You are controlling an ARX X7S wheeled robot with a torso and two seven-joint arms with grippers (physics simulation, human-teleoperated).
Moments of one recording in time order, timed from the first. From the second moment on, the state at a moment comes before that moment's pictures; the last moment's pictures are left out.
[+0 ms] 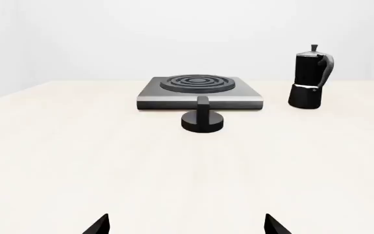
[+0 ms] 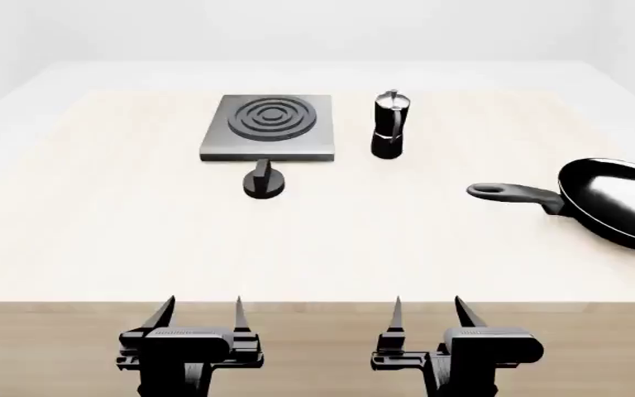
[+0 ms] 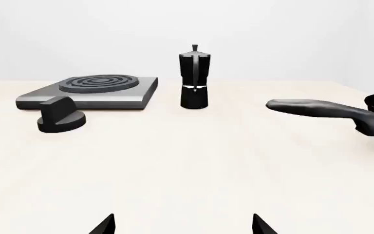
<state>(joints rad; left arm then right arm) 0.00 0.00 0.00 0.00 0.00 0.00 0.00 0.00 0.00 0.00 0.00 0.00 0.00 0.00</state>
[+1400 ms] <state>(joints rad) 0.15 -0.13 0.09 0.40 -0.13 -0.12 -0.11 -0.15 0.12 -0.13 -0.55 0.09 0.16 0.15</state>
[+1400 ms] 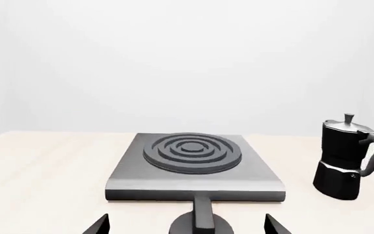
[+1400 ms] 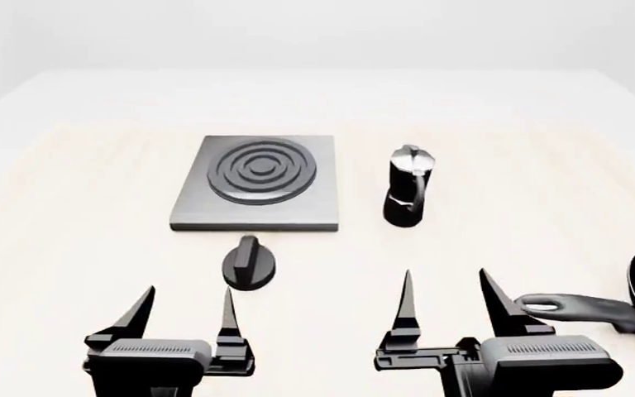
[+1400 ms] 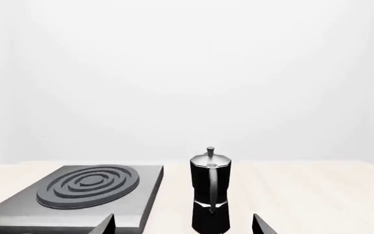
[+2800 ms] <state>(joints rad) 0.14 -0.18 0.14 0.39 -0.17 -0.10 -0.18 0.08 0.05 0.02 -0.62 0.18 0.42 0.57</state>
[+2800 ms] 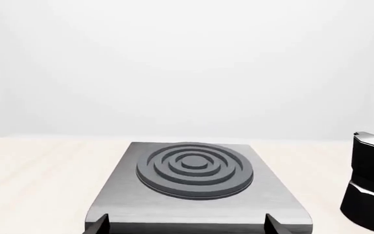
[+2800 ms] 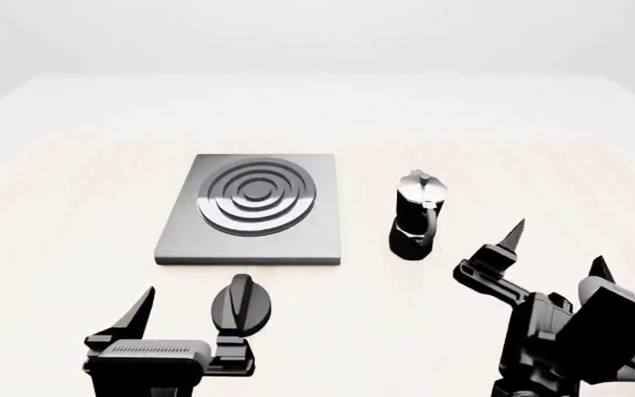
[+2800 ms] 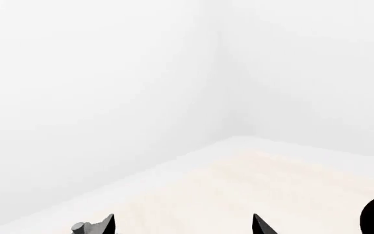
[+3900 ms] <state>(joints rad) 0.13 -0.21 0.17 0.38 -0.20 -0.09 -0.22 0.17 0.04 0.03 -0.43 0.17 0.23 1.08</state>
